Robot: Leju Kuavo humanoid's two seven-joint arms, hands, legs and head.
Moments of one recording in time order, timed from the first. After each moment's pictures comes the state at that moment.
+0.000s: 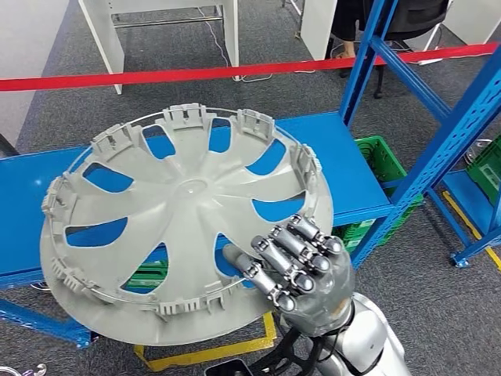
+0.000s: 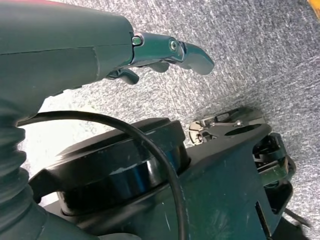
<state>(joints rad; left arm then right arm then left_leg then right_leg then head) -0.06 -0.20 0.56 -0.19 -0.89 0.10 -0.02 -0.10 0.00 0.53 -2.11 1.57 -0.68 -0.26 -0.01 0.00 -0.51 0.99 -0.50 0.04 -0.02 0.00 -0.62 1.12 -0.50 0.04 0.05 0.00</state>
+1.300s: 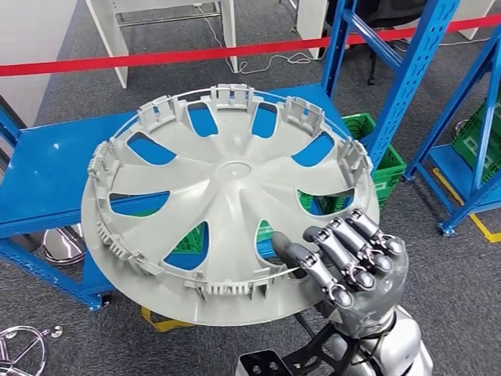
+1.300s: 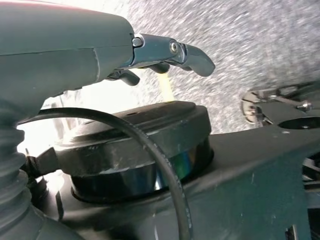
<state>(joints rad) -0.11 -0.21 0.64 -0.19 -0.79 0.06 0.29 -0.02 -0.02 0.41 -2.23 1.57 -0.68 -0.23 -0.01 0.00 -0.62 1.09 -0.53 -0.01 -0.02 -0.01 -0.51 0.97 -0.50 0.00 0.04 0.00</state>
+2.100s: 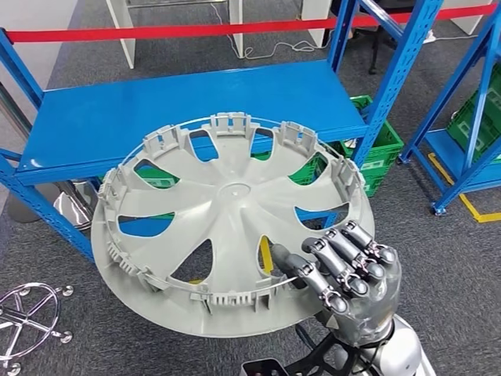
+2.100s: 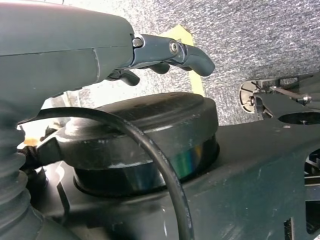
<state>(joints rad) -0.07 -0.23 0.72 -0.21 -0.78 0.03 0.24 0.04 -0.04 0.40 -2.22 1.57 -0.68 -0.23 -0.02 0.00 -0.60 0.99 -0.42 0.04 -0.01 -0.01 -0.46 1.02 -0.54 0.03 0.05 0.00</state>
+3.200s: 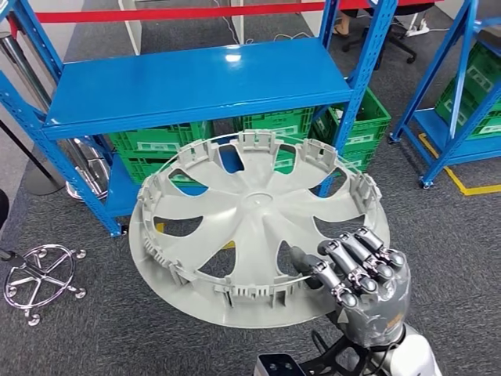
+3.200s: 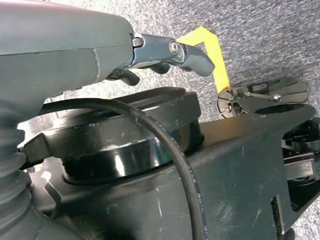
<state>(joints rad) -0.05 -0.25 0.70 -0.21 -0.86 0.05 0.10 0.14 -0.04 0.31 -2.23 1.57 -0.68 -0.26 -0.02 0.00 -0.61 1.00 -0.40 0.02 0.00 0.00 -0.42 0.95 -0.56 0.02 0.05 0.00</state>
